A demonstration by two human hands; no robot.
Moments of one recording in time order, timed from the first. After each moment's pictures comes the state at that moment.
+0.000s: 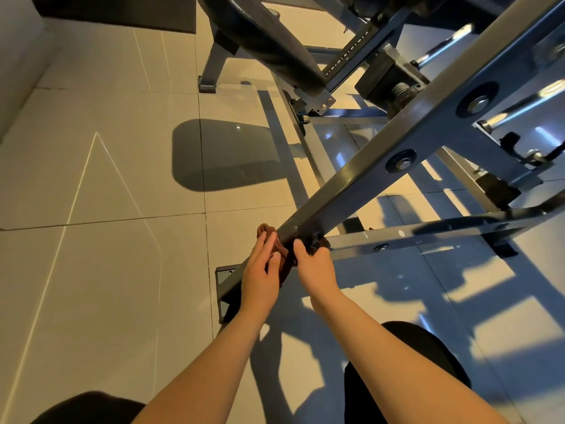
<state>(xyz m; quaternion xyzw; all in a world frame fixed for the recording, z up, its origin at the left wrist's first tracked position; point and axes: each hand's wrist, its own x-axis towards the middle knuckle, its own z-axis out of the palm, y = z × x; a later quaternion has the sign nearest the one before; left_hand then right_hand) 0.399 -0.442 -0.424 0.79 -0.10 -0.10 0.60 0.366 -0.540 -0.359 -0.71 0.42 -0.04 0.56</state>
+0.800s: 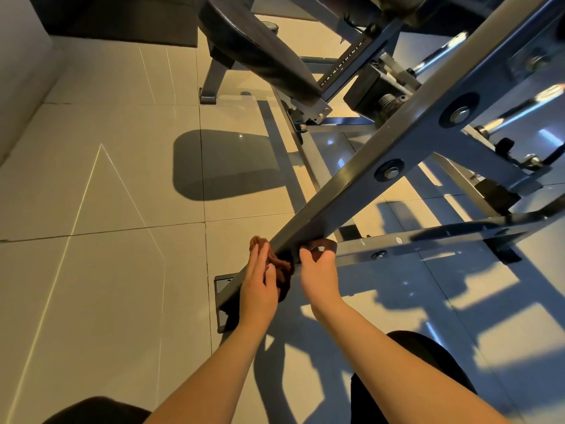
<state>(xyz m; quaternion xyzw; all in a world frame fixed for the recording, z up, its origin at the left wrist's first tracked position) 0.389 -0.446 -0.425 0.82 -0.09 -0.09 0.56 0.358 -0.550 -0.341 -0.69 0.40 -0.11 0.60</state>
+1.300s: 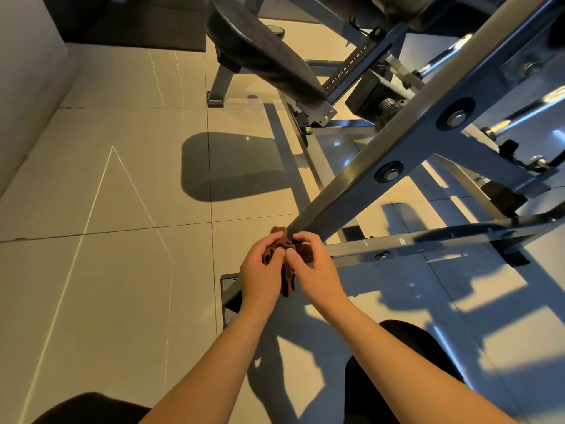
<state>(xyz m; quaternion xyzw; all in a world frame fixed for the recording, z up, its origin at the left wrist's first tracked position) 0.386 -0.444 -0.340 0.71 -0.01 -0.09 0.70 0.345 -0.545 -0.324 -0.79 0.20 -0.11 0.57</state>
